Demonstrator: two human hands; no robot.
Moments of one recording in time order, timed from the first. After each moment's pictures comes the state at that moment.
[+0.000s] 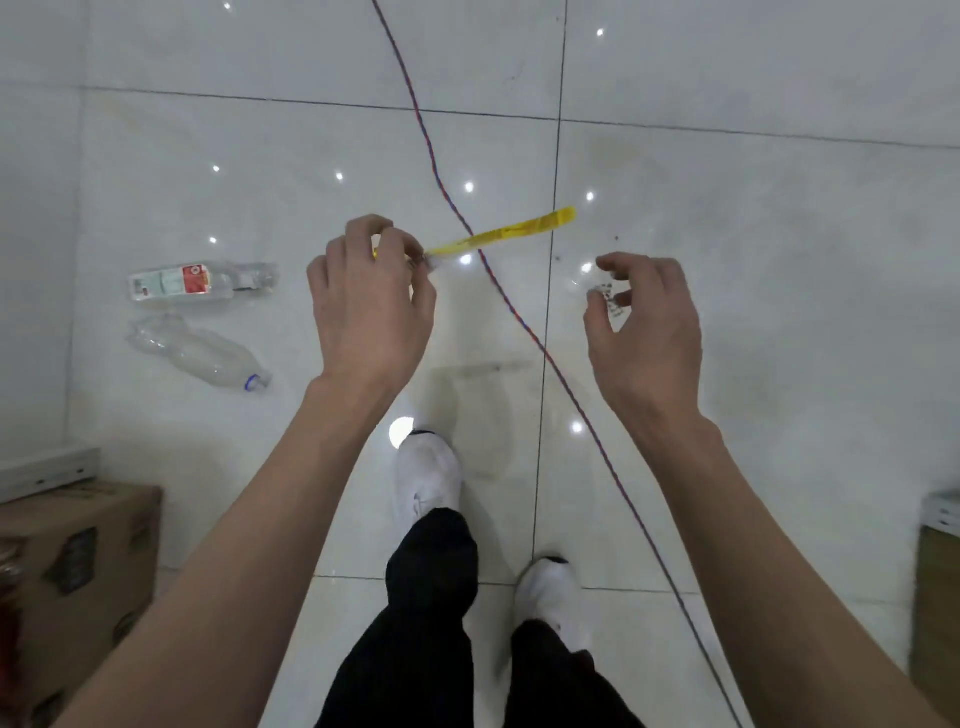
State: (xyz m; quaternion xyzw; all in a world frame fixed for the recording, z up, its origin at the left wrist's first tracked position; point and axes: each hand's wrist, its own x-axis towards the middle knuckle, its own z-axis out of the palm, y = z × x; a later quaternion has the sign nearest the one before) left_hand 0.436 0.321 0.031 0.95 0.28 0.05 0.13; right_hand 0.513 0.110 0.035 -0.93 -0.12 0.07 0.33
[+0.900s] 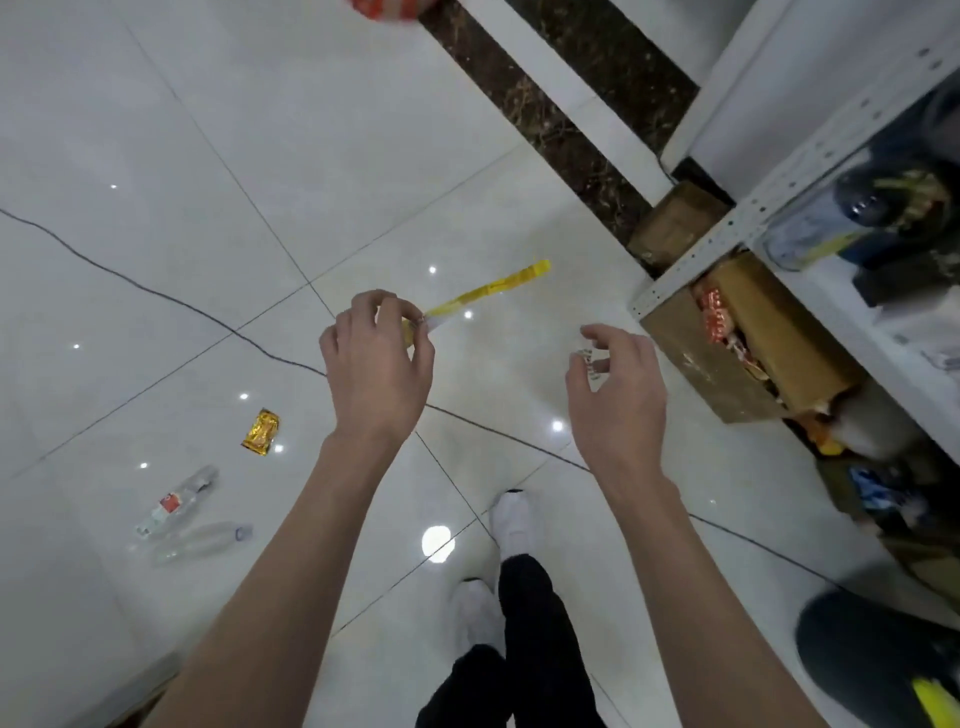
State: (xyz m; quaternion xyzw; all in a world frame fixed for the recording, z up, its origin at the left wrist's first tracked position) left_hand 0.392 0.043 0.395 0.98 -0.03 0.04 0.20; right_hand 0.314 -0.158 0.397 -0.89 0.24 -0.11 0.37
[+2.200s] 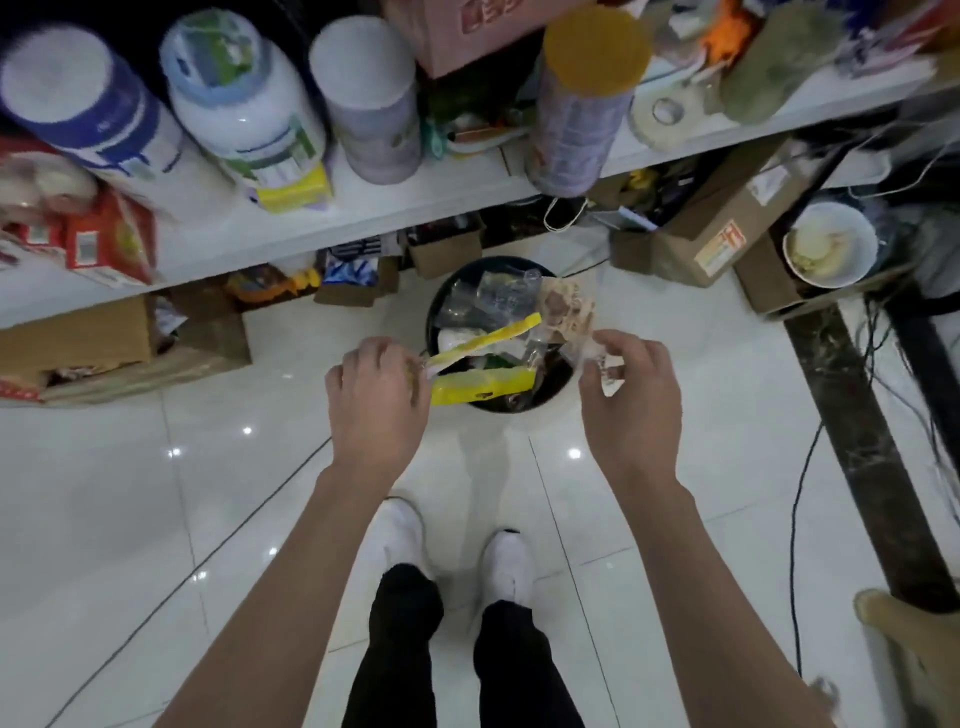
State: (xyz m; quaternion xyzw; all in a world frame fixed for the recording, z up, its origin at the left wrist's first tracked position) left_hand -0.168 -0.598 0.279 0.77 -0.61 -0.12 0.10; right_hand -0.396 -0.622 0.313 -0.59 0.73 -0.26 0.24
